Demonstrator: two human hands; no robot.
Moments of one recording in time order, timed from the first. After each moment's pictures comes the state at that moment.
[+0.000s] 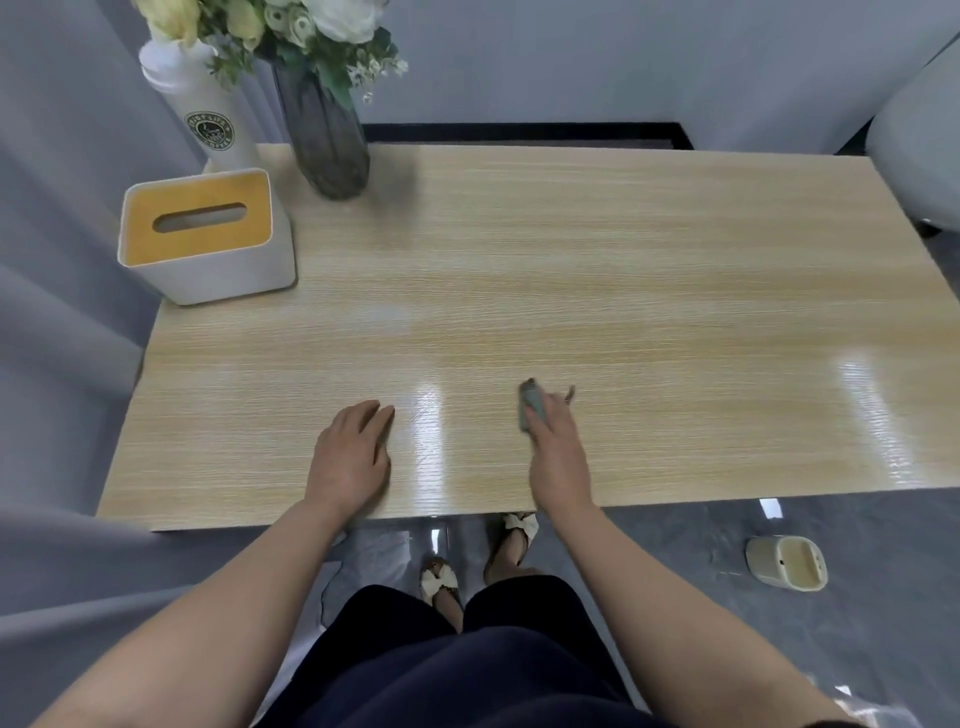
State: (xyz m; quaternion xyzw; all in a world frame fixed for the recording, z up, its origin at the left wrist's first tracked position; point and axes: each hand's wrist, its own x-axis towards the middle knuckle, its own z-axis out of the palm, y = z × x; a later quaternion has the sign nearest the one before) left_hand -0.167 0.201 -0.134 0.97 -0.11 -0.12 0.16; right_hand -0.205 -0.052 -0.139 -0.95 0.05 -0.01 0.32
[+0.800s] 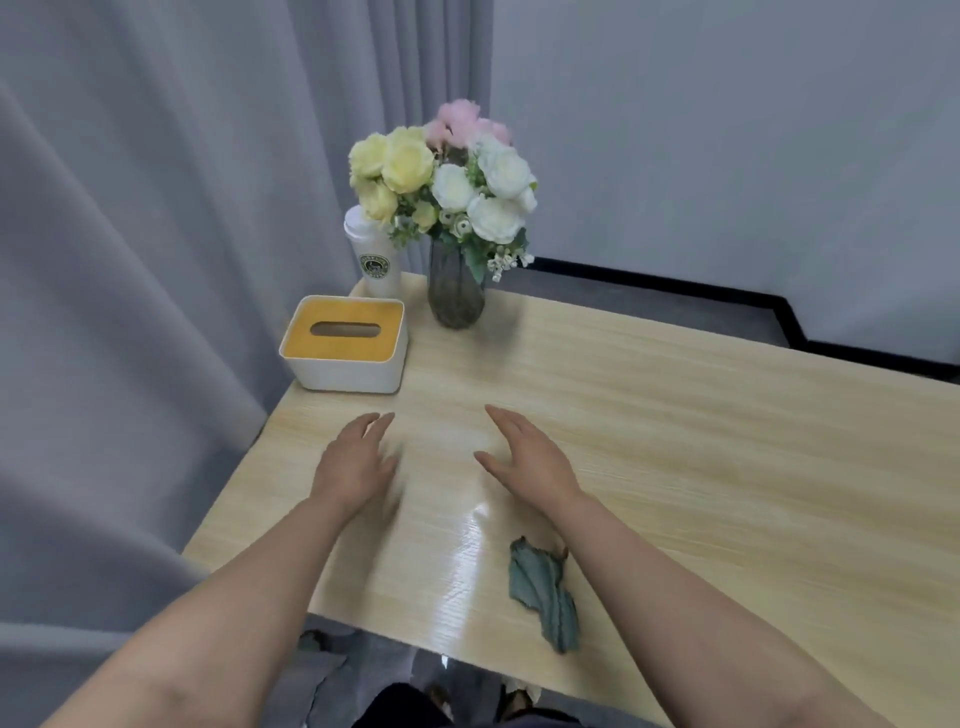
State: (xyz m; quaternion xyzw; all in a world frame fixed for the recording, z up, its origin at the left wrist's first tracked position) left_hand -0.083 0.244 -0.050 0.97 0.07 -0.06 0.20; right_hand -0.045 0.007 -0.033 -0.94 -0.18 0.13 0.26
